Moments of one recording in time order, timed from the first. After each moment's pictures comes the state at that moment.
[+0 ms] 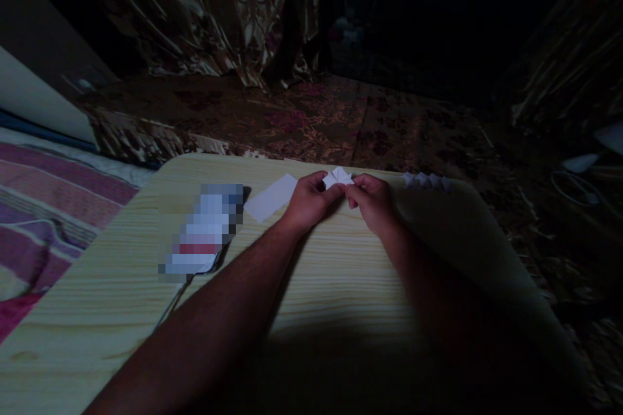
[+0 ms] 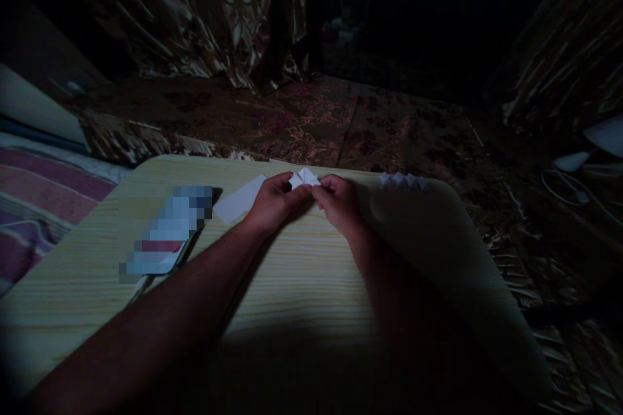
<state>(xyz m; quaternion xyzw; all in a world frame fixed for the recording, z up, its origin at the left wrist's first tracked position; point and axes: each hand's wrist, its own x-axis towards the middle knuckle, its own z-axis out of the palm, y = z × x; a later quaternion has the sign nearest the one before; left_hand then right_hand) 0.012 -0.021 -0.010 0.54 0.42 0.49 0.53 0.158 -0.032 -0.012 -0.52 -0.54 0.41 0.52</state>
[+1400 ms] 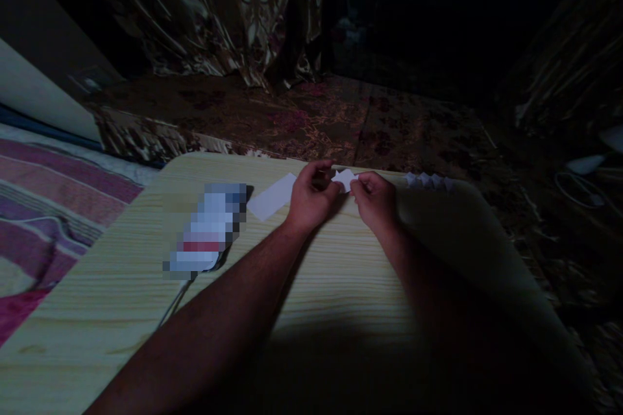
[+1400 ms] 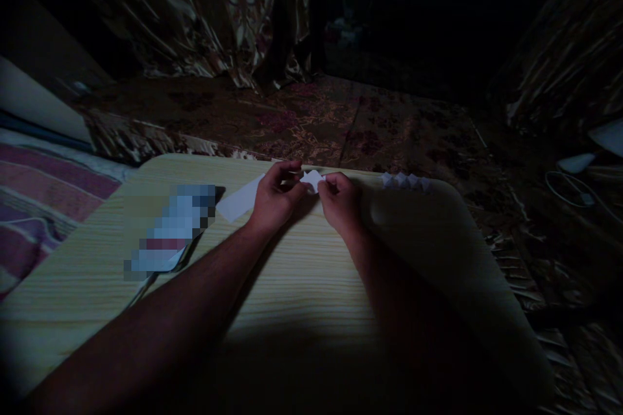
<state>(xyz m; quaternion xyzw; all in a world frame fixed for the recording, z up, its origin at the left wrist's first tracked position) 0.015 -0.018 -0.018 0.57 0.44 0.59 0.37 0.153 -0.029 -0.019 -0.57 -0.55 0.26 0.55</state>
